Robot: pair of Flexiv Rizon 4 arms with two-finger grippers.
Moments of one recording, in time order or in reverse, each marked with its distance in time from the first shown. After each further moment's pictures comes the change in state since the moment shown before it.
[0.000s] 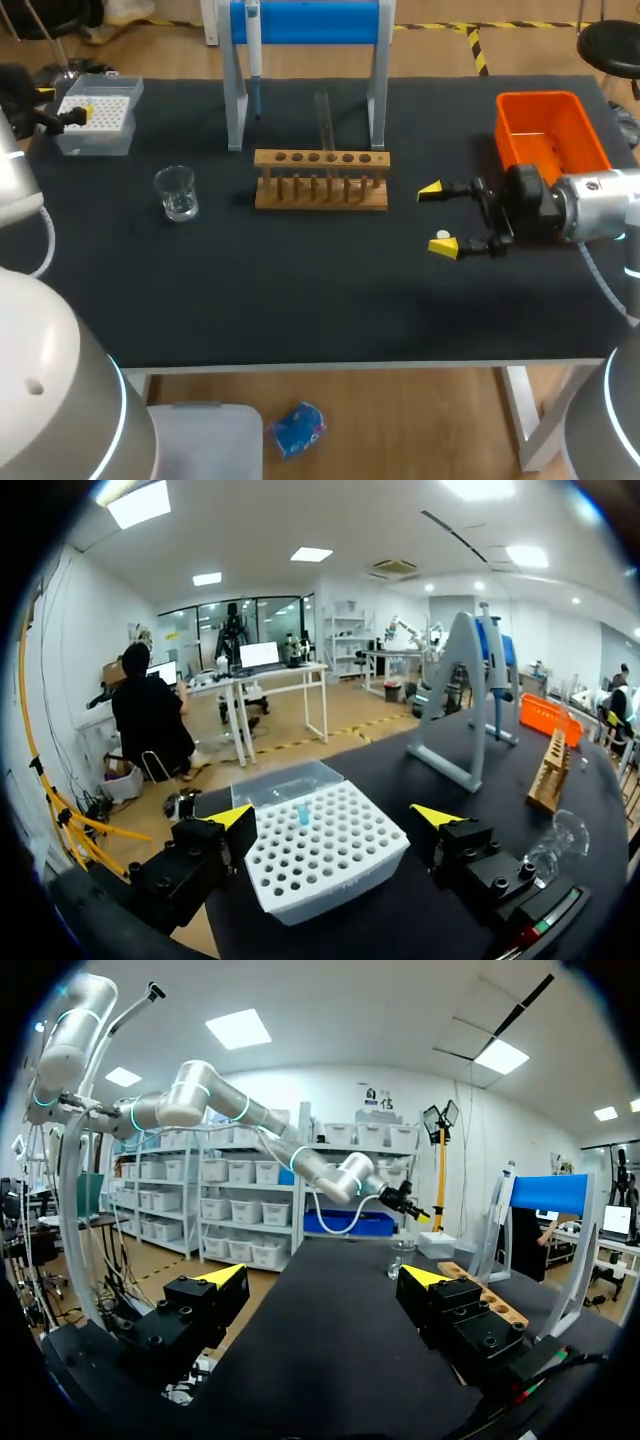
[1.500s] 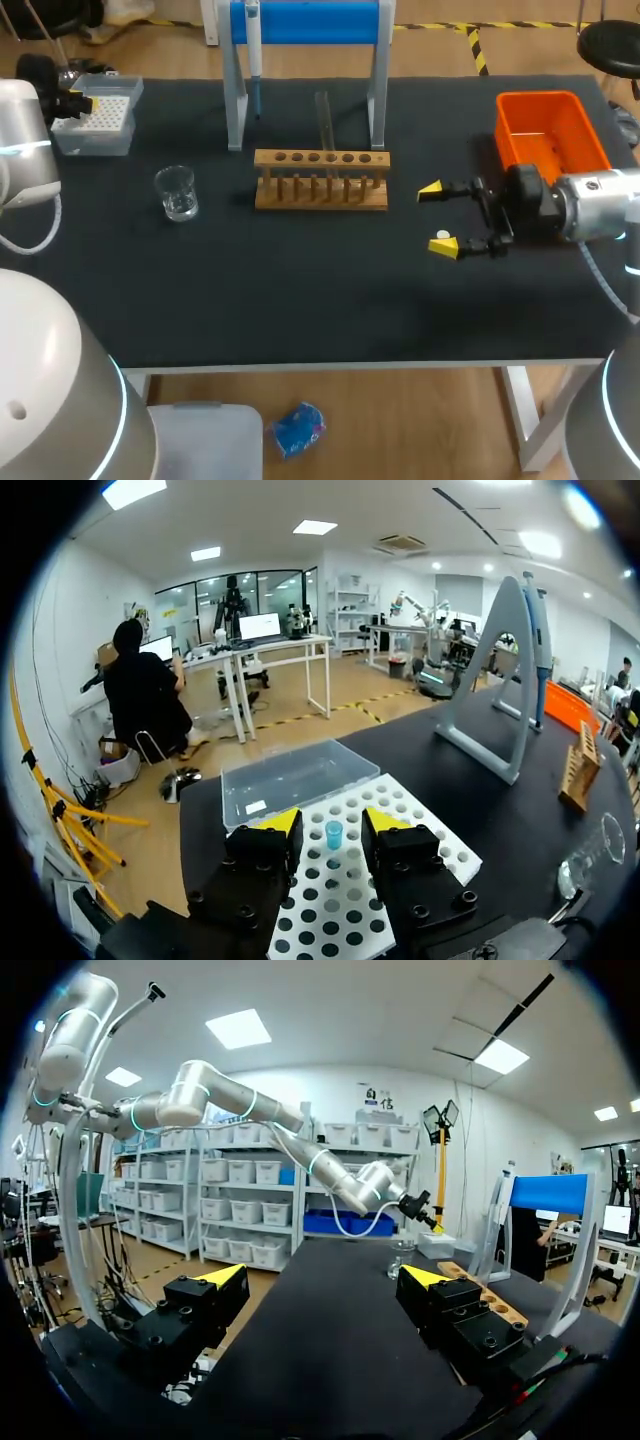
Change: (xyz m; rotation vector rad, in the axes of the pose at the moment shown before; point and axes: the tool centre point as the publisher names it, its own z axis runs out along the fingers) left arm -0.025 0.014 0.065 -0.110 -0.001 -0.017; right arm 0.000 0.000 0.000 0.000 0.001 0.000
